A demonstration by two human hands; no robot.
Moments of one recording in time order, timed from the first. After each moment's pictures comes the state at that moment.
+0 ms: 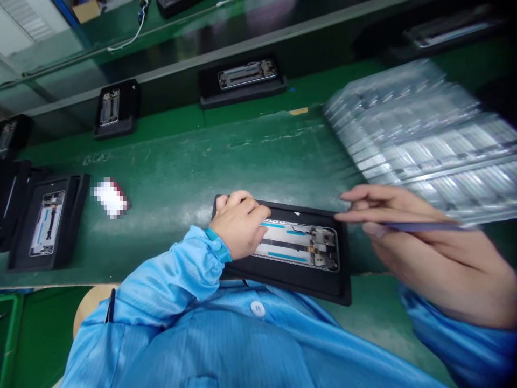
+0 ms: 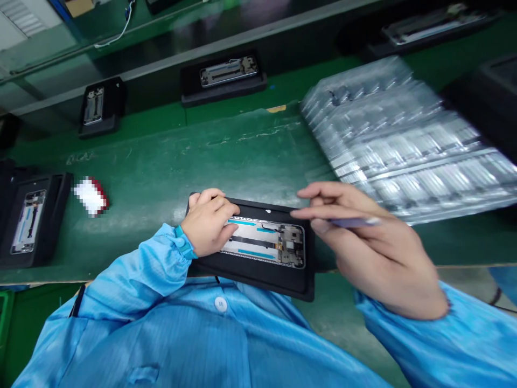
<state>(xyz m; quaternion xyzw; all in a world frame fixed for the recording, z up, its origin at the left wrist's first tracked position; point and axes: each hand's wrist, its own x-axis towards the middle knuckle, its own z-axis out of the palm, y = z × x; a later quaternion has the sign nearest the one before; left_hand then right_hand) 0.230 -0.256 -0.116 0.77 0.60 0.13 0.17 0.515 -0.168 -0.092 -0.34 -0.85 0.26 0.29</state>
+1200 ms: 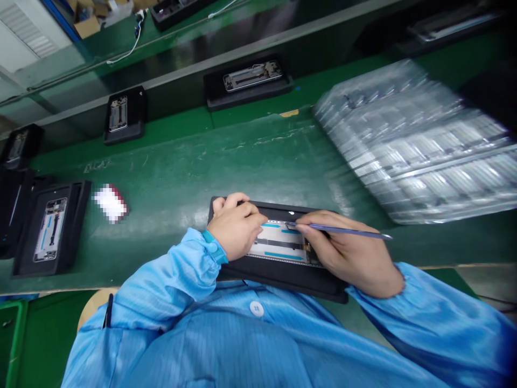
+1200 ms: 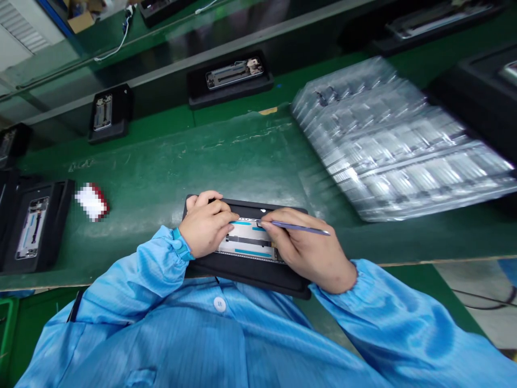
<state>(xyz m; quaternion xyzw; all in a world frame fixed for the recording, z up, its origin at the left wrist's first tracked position) 0.230 -0.257 -0.123 0.77 0.59 0.15 0.19 0.489 -0.182 -0.132 -0.30 -0.88 0.23 0.30</state>
